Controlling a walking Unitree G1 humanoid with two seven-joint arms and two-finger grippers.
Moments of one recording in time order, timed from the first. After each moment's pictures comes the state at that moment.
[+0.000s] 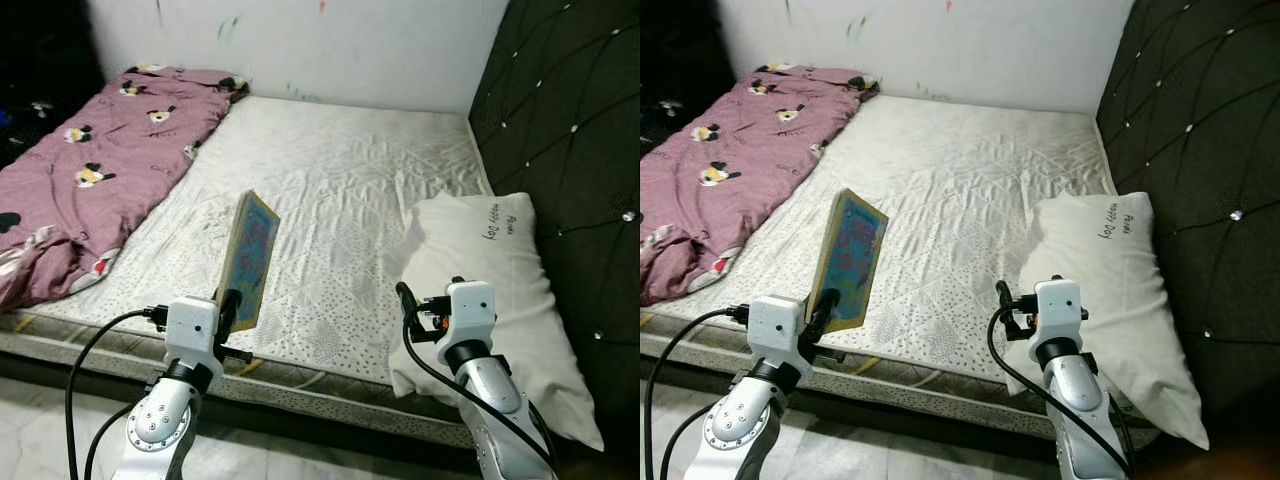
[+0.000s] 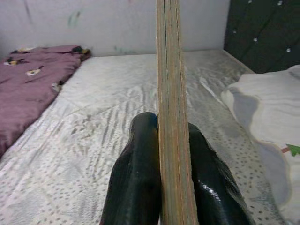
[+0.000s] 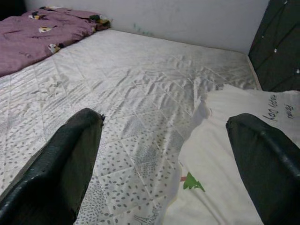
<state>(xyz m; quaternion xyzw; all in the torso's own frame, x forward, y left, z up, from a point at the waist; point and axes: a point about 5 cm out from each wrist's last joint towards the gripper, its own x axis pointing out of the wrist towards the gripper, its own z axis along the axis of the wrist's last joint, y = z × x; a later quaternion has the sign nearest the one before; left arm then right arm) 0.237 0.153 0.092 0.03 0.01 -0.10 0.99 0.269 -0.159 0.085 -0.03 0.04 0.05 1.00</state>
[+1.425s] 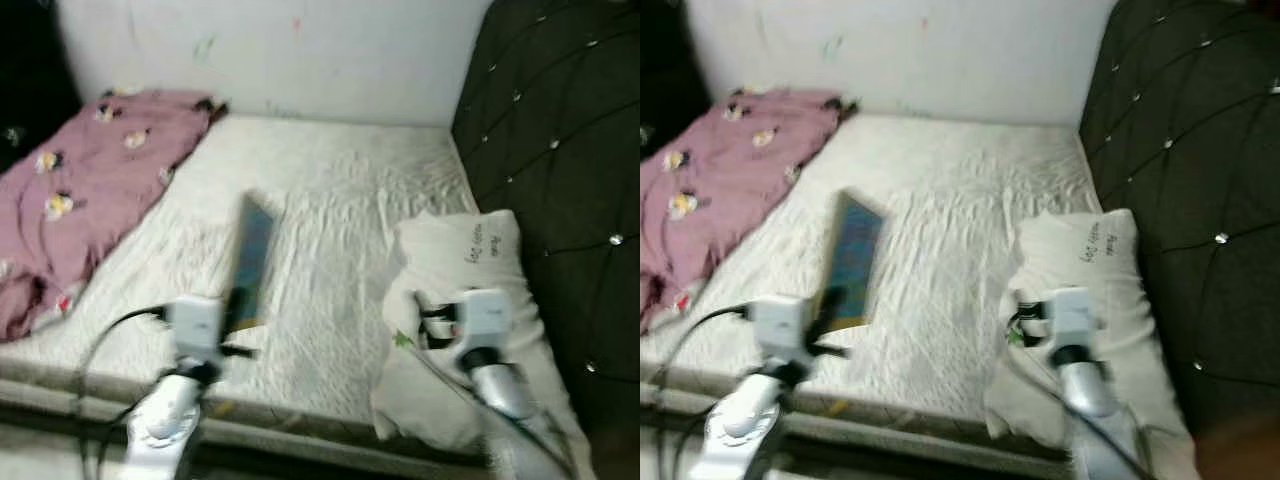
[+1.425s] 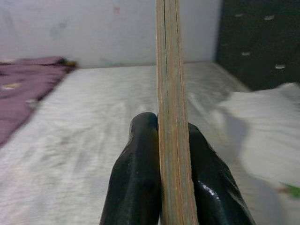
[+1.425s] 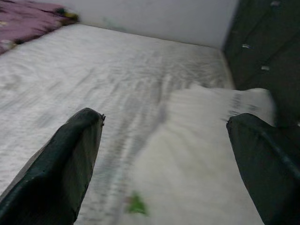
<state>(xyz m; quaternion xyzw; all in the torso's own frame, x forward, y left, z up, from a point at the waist) 0.240 0.144 0.092 0.02 0.00 -0.11 0.99 0.266 -0.176 0.077 -0.04 0.05 0.03 1.00</state>
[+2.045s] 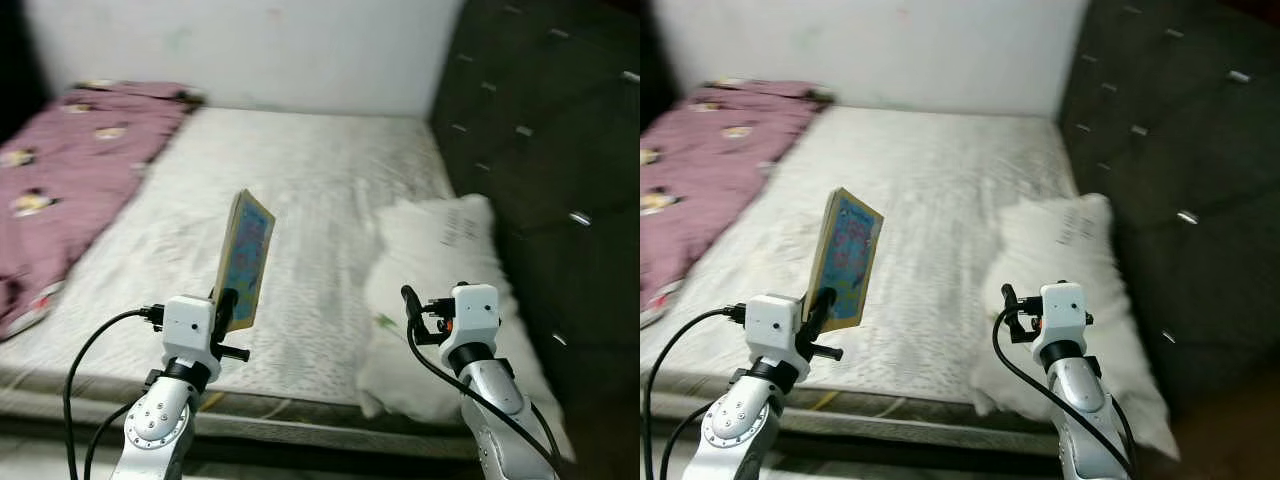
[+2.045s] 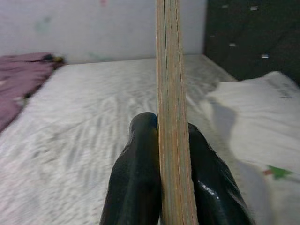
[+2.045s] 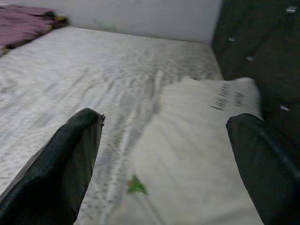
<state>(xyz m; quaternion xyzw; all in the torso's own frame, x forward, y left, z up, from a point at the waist) 0.239 0.155 0.090 0.03 0.01 -0.09 1.00 0.269 -0.165 0.079 -0.03 0.05 0.04 1.00</state>
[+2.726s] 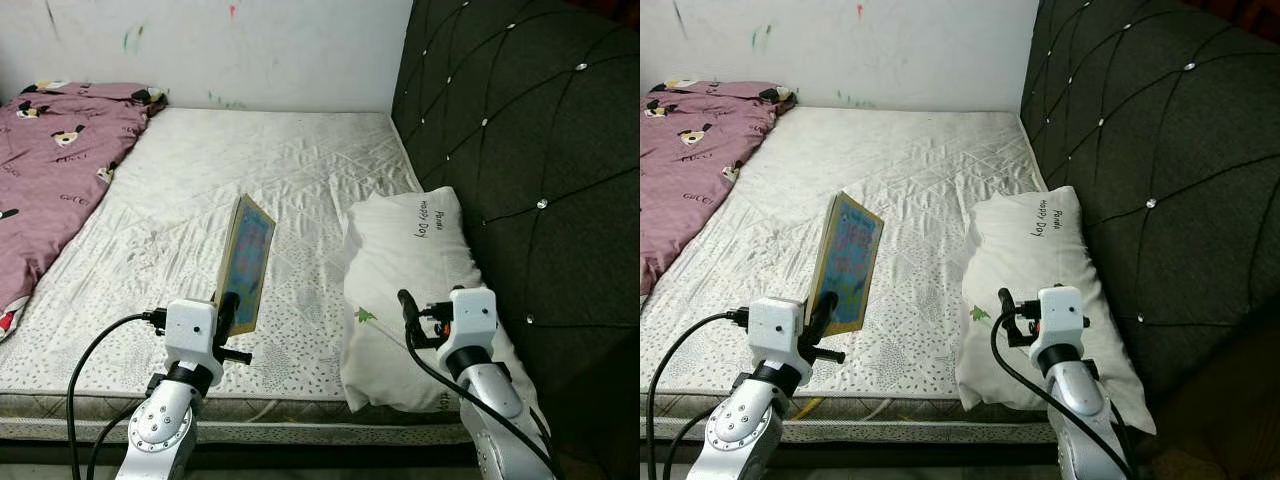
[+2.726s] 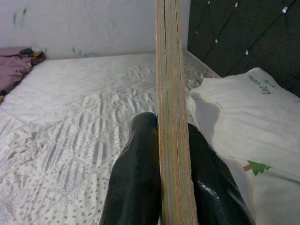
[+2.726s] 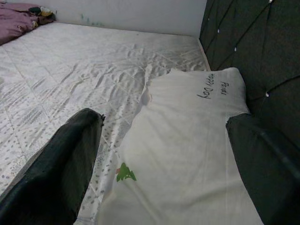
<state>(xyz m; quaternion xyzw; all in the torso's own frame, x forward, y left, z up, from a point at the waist) 0.236 0.154 0.086 0.02 0.02 -0.08 1.00 0.265 -0.163 0.074 -0.02 0.06 0.05 1.00</state>
